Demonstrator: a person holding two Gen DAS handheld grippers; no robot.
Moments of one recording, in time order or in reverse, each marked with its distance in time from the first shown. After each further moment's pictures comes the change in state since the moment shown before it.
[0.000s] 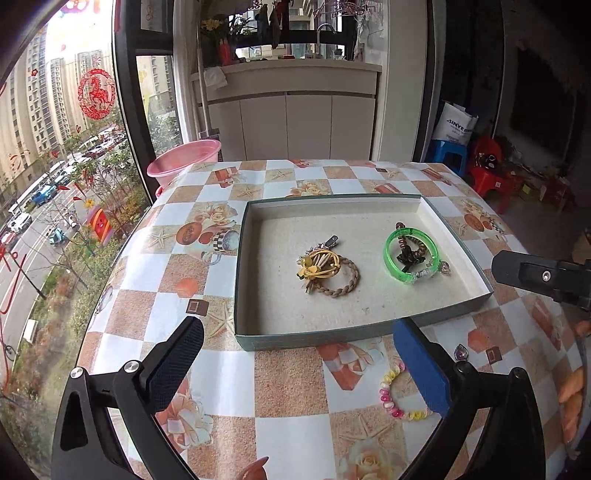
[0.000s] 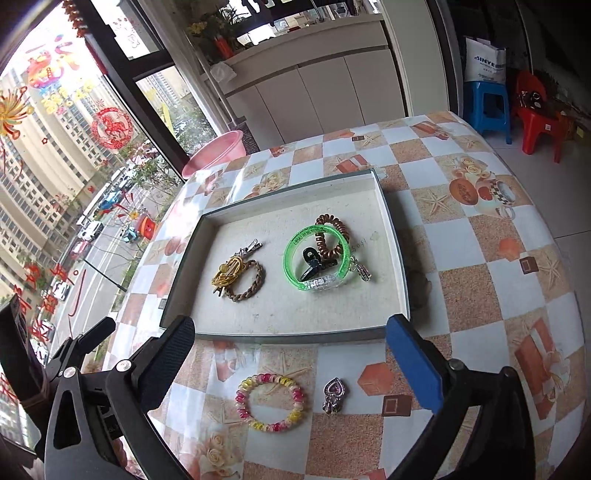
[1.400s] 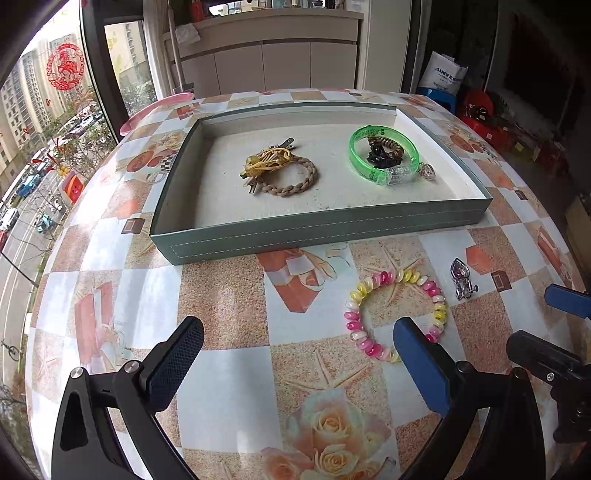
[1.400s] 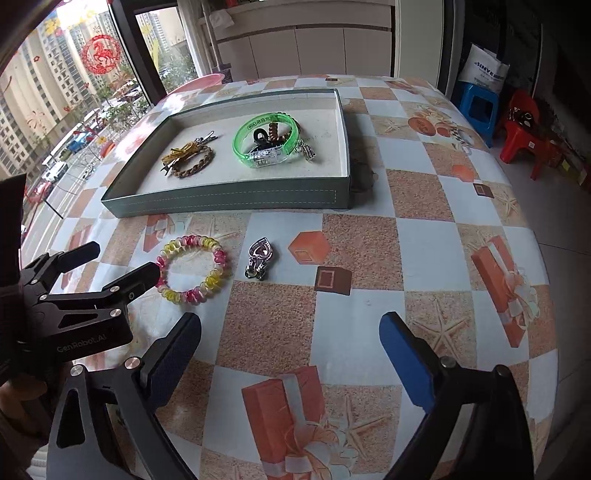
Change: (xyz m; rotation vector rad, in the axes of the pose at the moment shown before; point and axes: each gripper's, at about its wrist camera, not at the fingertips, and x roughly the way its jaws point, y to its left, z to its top) left arm 0.047 -0.043 -0.056 0.050 0.193 -0.040; right arm -0.001 -0.024 -0.093 -0.170 0.156 -0.210
